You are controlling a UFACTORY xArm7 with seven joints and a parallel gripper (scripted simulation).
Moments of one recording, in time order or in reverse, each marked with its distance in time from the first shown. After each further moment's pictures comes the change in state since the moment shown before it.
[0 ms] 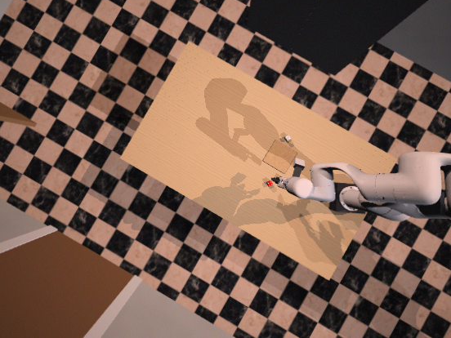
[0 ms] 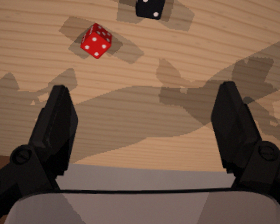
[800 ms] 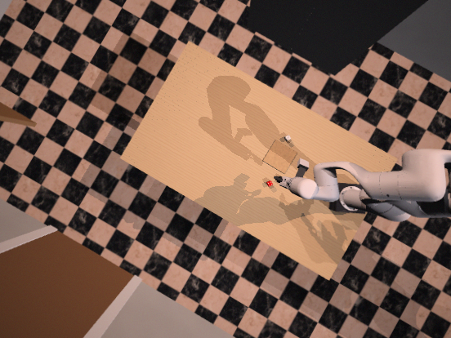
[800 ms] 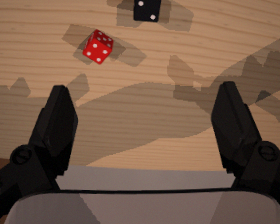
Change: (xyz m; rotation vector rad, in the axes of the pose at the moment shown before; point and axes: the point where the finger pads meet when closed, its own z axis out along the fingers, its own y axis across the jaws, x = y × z) arm 0.003 0.007 0.001 0.030 0.002 0.089
